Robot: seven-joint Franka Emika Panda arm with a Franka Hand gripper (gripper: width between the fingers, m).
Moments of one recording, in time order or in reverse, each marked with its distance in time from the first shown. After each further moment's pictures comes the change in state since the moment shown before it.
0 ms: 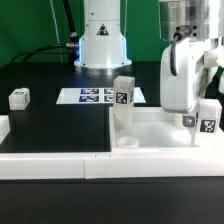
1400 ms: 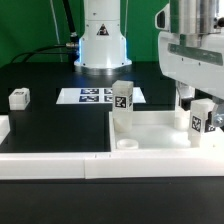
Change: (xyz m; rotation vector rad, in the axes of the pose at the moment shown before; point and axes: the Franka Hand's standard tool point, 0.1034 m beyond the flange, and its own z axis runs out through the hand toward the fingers) arm -0.005 0.001 -0.007 0.022 0.016 -0.804
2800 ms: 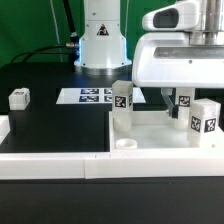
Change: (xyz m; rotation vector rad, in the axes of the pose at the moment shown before) arm 0.000 -0.008 -0.002 0.003 0.126 -1.139
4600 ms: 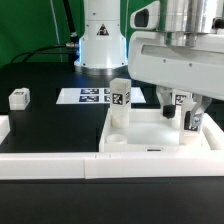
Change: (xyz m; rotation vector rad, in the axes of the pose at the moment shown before) arm 0.010 0.032 0.003 -0.053 -0.010 0.823
